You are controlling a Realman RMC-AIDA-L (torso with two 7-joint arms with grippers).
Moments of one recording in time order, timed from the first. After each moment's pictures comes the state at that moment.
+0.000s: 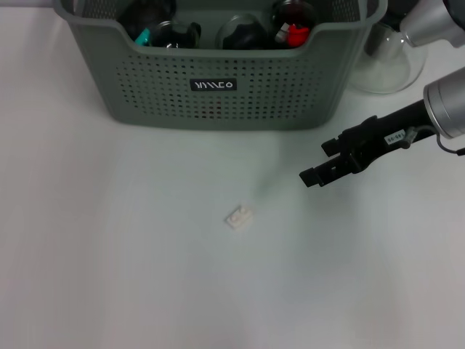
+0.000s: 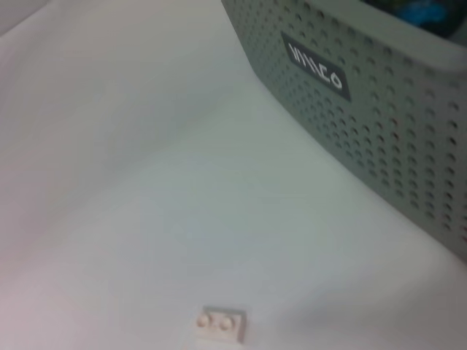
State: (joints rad) left arm -0.81 -2.10 0.92 1.36 2.37 1.42 -2.25; right arm 0.76 2.07 -1.02 -0.83 -2.37 -1.50 2.08
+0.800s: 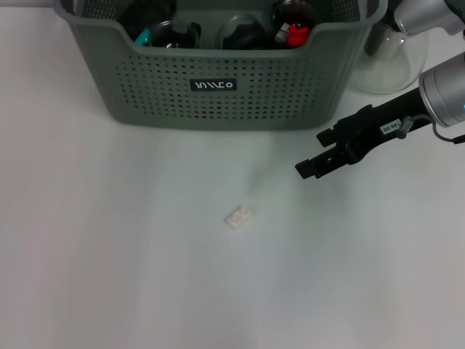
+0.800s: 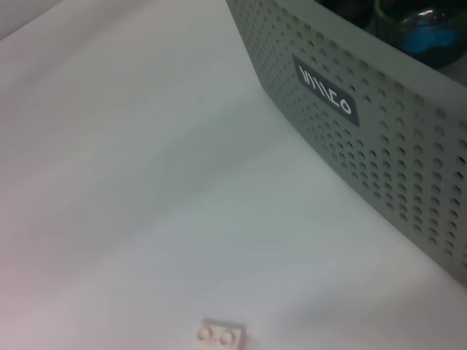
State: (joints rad) left arm -1.10 -2.06 0.99 0.73 2.86 0.97 -2.42; right arm 0.79 2.07 -1.02 -0.83 -2.38 -1.50 2.07
